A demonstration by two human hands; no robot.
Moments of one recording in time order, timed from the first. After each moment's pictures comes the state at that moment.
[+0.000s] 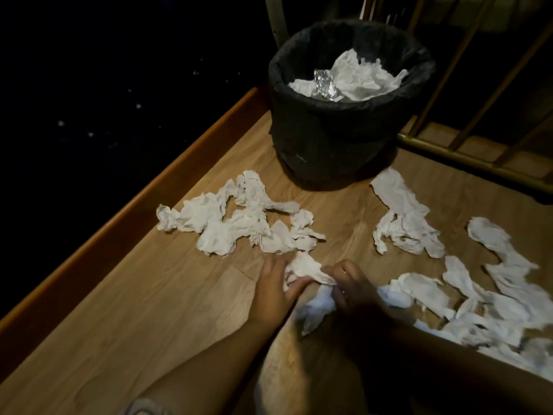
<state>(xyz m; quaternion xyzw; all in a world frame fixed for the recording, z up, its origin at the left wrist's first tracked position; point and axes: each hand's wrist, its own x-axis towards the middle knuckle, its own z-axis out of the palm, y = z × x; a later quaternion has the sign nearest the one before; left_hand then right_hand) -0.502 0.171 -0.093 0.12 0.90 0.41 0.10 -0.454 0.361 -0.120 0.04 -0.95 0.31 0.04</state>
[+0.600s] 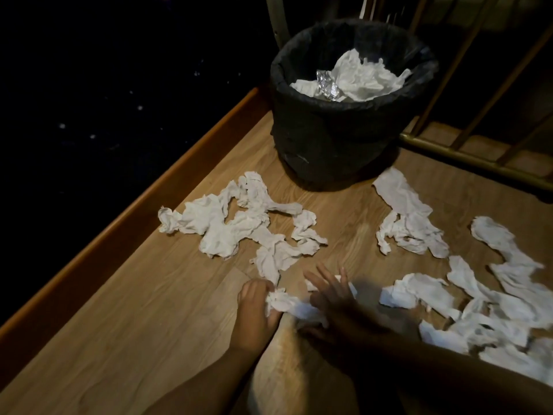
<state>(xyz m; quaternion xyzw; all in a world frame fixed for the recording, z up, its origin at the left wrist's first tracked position) -0.477 0.120 -0.118 0.13 0.92 0.35 0.08 -0.453 0.333 -0.134 0.20 -0.97 0.16 0.00</state>
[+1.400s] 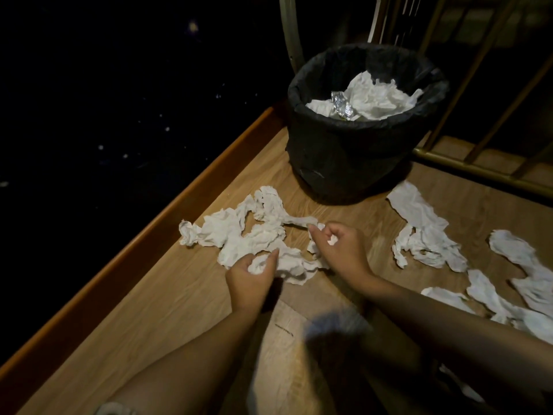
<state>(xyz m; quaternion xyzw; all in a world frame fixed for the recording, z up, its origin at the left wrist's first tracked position) -0.545 0.126 -0.050 -0.12 0.85 0.51 0.01 -0.545 0.308 -0.046 -0.12 -0.81 0.56 0.12</state>
